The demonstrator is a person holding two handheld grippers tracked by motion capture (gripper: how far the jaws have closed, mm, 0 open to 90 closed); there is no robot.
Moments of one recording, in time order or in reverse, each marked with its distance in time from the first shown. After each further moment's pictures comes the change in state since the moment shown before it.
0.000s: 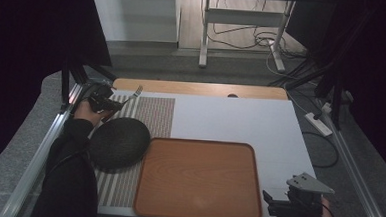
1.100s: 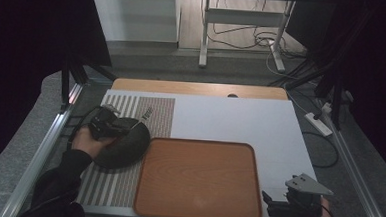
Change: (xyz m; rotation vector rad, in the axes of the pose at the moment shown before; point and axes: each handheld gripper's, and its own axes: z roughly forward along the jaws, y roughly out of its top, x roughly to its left) left arm -0.109 -0.047 -0.044 -0.021 -0.098 0.008; right arm 0.003 0.000 -0.001 -0.009 -0.008 -0.028
